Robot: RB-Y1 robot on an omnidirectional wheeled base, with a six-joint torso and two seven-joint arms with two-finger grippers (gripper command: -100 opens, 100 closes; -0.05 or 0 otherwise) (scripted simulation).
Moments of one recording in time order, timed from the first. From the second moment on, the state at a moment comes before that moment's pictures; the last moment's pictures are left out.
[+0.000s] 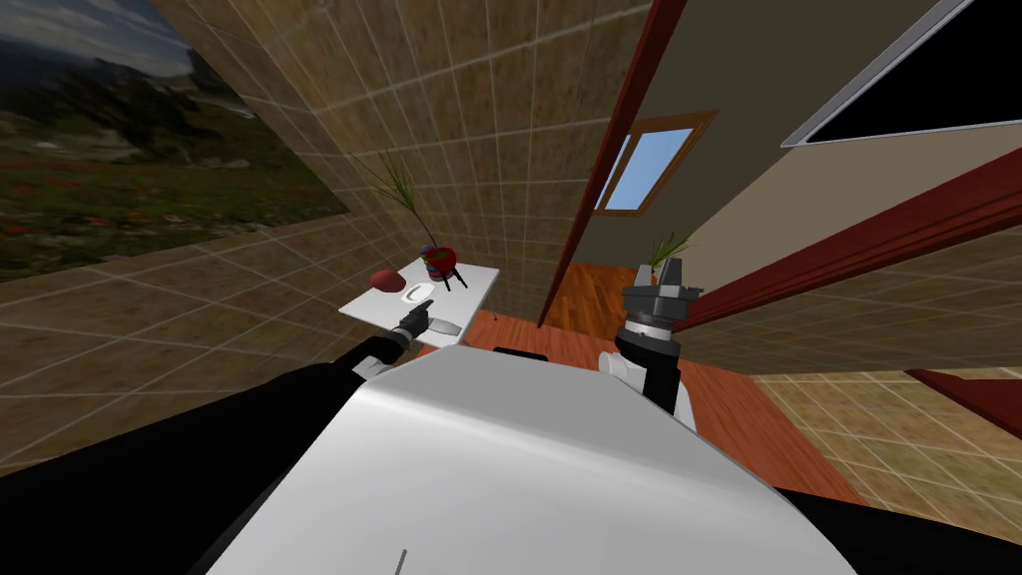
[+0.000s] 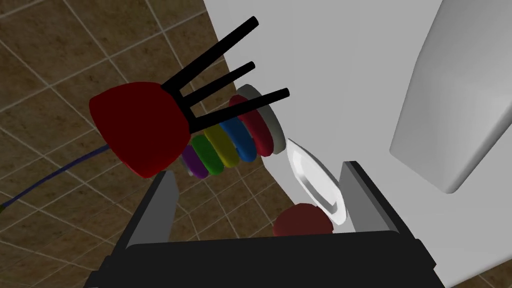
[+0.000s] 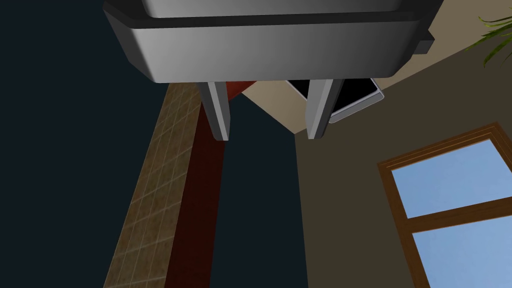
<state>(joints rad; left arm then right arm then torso) 1.05 0.57 0.33 -2.40 0.51 0.30 -0.07 0.53 -0.03 -0.05 -2.40 0.05 -0.38 -0.17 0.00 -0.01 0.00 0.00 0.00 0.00</state>
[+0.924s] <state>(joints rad) 1.22 0.65 0.42 -2.41 0.68 0.56 -0.14 0.53 -0.03 -0.05 -2.40 0.05 -0.38 -0.17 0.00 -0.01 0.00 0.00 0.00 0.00</state>
